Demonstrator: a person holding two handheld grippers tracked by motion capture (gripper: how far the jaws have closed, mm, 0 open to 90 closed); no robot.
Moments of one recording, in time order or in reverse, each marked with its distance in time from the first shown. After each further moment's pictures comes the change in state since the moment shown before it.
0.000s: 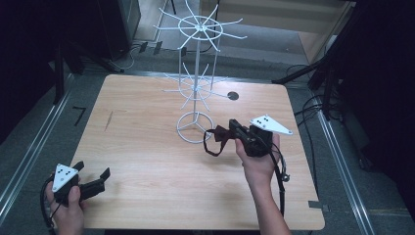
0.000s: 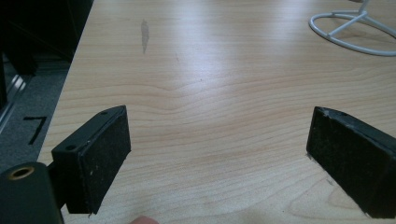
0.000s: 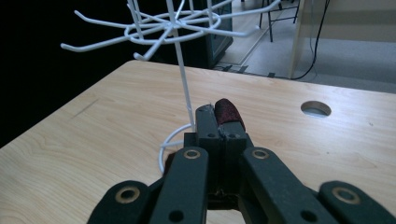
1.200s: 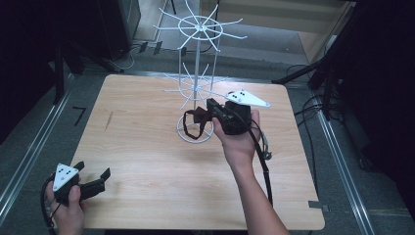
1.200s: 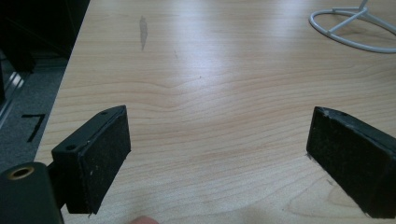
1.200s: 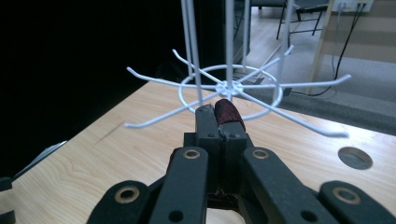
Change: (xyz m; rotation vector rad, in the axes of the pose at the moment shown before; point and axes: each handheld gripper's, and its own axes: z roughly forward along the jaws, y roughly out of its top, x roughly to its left) left arm 0.000 0.000 0.001 0.012 -0.005 -0.005; right arm 0.047 0.060 0.032 -0.006 0.058 -0.057
